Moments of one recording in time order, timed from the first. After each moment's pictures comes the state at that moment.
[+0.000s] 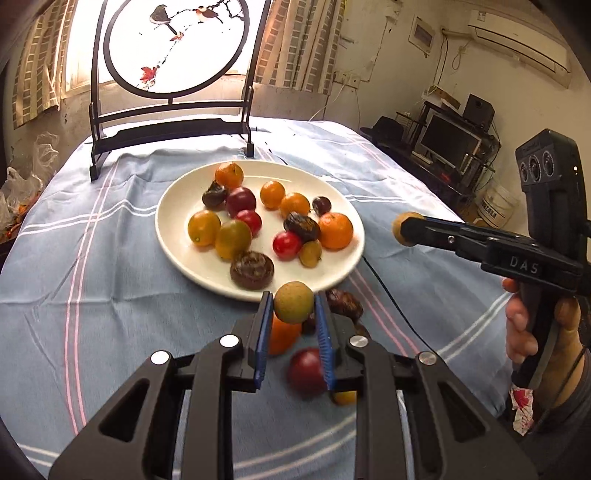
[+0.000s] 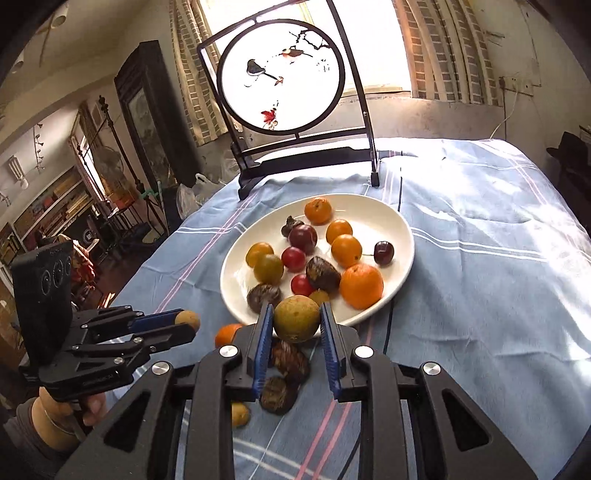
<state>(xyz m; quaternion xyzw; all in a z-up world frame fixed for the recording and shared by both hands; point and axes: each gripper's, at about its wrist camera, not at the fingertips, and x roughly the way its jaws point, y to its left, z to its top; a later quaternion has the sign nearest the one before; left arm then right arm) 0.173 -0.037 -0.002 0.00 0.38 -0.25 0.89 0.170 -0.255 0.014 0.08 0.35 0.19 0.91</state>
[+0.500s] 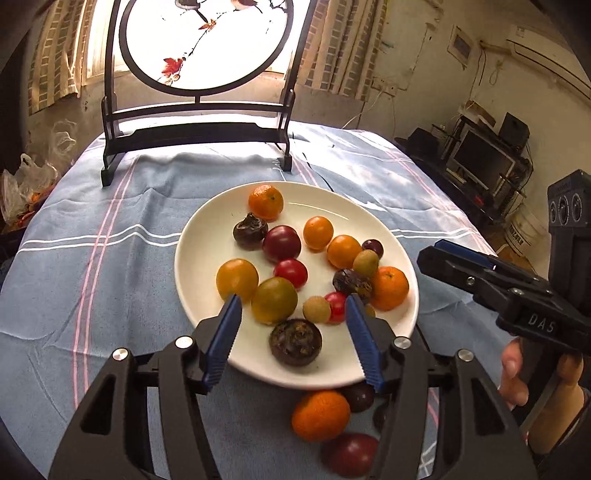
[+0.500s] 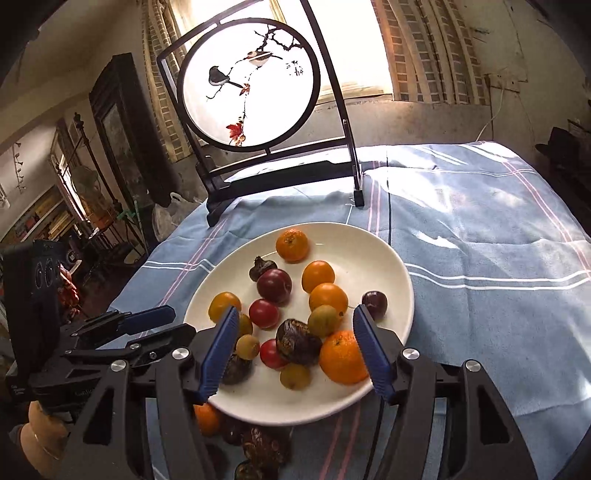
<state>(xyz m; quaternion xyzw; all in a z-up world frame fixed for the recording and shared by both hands) 0.226 -0.032 0.001 -0.01 0.39 -0.21 0.90 0.222 -0.250 0.007 0.09 0.33 0.15 0.93</state>
